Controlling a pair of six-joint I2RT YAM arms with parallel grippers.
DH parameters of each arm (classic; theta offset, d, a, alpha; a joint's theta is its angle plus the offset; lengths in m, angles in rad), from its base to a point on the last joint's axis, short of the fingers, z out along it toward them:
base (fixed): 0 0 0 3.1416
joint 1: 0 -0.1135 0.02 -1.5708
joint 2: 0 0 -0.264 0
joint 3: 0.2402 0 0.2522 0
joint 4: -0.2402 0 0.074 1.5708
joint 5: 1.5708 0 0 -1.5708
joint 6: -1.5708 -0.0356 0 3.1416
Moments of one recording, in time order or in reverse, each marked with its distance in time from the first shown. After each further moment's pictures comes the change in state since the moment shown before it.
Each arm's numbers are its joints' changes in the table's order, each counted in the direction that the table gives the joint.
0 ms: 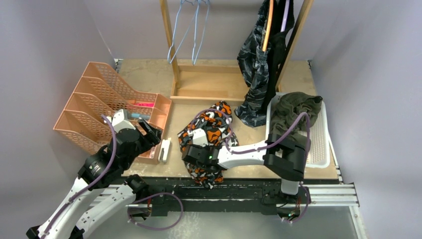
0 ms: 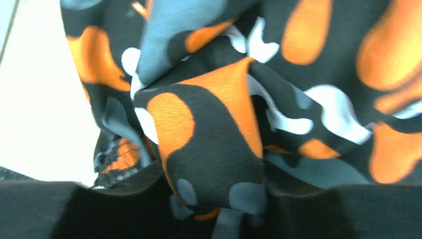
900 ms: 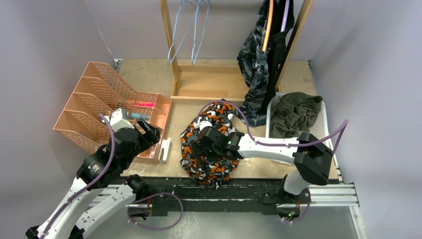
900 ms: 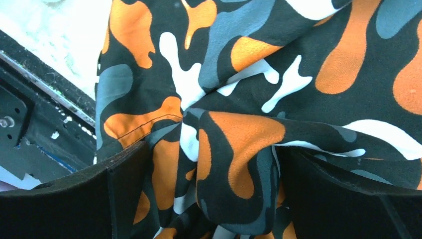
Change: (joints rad) left arm 0.000 -0.008 0.024 -0.008 -0.021 0.000; right arm 0.162 0.278 -0.091 -0.039 -0.369 0.247
